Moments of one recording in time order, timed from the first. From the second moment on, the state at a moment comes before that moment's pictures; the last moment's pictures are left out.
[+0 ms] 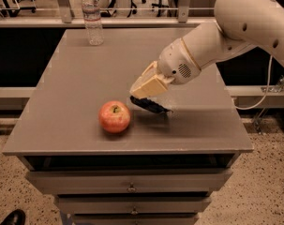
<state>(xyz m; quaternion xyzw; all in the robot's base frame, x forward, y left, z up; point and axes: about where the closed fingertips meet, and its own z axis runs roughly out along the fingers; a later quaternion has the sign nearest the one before) 0.508 -0.011 0.899 -0.60 0.68 0.32 0.29</state>
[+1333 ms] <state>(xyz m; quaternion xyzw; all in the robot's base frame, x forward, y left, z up) 0.505 -0.032 0.890 -0.61 0.67 0.31 0.29</state>
